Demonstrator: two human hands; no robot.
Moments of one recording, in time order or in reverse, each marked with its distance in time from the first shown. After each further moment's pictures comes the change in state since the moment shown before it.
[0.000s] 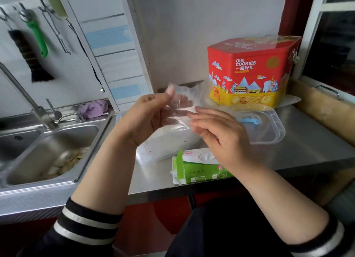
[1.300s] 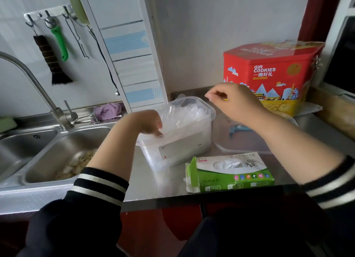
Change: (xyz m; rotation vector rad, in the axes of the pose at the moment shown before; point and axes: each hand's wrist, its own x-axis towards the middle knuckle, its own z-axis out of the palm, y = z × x) left_hand 0.048 -0.018 -0.094 1.516 -0.102 -0.486; right_hand 0.087 0.059 0.008 -0.119 -0.446 0.474
